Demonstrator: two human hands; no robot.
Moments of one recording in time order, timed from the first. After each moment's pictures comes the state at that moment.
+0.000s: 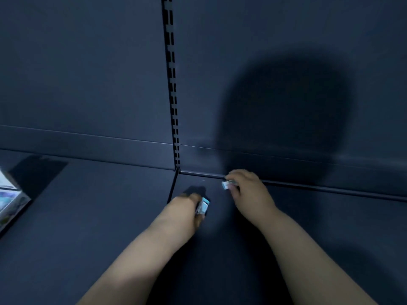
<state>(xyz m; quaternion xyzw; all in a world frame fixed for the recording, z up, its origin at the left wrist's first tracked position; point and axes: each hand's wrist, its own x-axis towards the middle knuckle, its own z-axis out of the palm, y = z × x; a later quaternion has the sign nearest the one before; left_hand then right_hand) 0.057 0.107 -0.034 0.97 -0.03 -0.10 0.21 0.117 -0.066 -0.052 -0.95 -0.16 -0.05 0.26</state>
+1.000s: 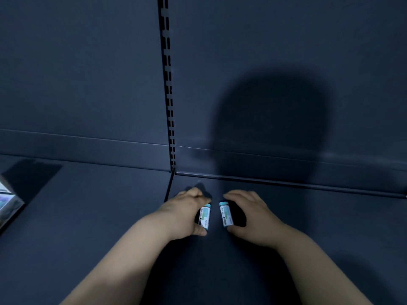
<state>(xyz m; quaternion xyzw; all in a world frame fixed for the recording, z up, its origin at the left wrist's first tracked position) 0.069 0.113 -0.035 0.95 -0.19 -0.16 0.17 0.078 -0.098 -0.056 -0.94 -0.25 0.07 0.21</state>
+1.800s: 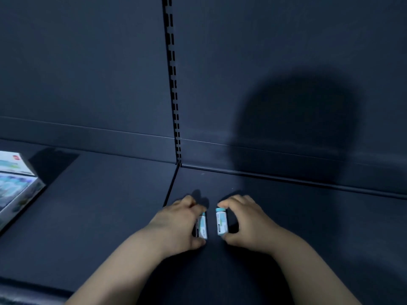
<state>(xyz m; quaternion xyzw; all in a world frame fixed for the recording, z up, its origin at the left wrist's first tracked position) 0.017 0.107 -0.028 0.97 -0.16 -0.12 0.12 0.051 -0.084 -0.044 -0.93 -0.26 0.12 0.22</state>
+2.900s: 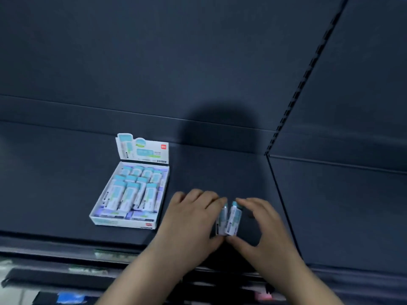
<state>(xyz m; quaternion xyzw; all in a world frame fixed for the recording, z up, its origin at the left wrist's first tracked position) -0.087 0.379 -0.023 0.95 -0.22 0.18 0.11 -0.099 0.202 -0.030 -0.92 -0.15 -0.06 0.36</state>
